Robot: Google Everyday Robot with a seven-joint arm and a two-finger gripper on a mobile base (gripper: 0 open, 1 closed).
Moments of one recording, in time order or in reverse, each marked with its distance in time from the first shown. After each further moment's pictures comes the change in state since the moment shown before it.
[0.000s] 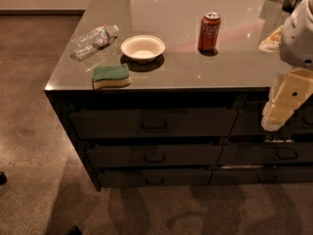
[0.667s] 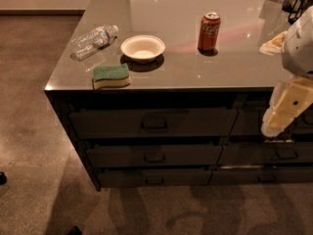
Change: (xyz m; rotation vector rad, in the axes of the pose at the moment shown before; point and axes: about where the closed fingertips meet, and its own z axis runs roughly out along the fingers) arm 0.002 0.004 0.006 0.040 -0.038 -0.022
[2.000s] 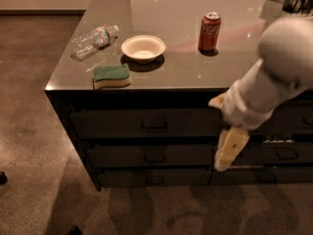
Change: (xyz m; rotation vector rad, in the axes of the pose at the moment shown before) arm -0.018 0.037 0.157 -0.201 -0.086 -0.085
